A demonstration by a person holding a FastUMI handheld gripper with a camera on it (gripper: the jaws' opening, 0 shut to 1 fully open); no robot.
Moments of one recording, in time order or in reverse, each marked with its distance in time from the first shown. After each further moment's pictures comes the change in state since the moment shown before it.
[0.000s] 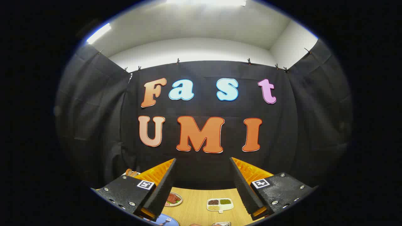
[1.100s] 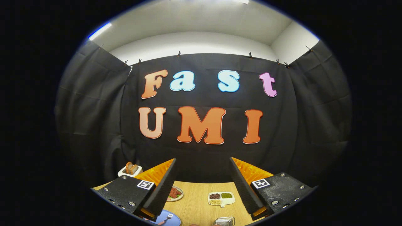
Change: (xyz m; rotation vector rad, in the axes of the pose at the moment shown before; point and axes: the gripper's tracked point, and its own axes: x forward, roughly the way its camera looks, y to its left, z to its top) arm -0.005 0.015 -0.043 -0.021 0.094 -0.004
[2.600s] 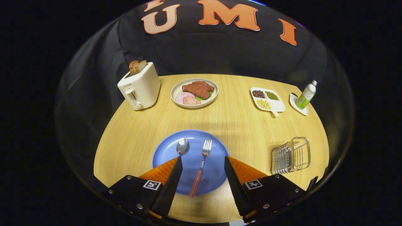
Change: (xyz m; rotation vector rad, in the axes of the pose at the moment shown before) arm -0.068 0.158 -0.339 0.029 1.043 0.100
